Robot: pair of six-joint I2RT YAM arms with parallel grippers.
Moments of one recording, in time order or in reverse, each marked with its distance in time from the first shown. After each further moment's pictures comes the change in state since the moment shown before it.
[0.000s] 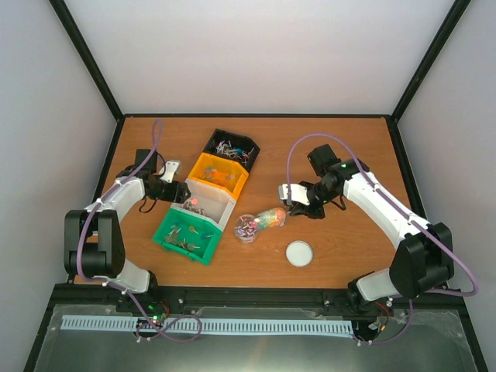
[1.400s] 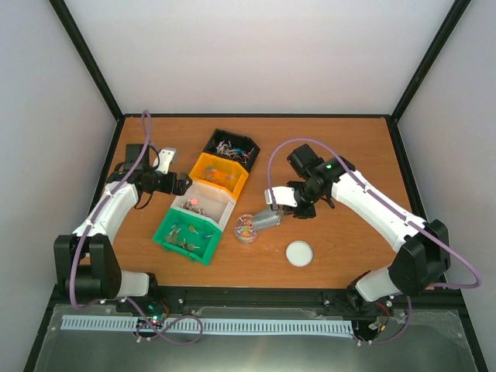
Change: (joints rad) left arm 0.000 -0.164 0.020 0.030 0.037 0.005; right arm 0.180 0.028 0.112 -0.046 0.225 0.094
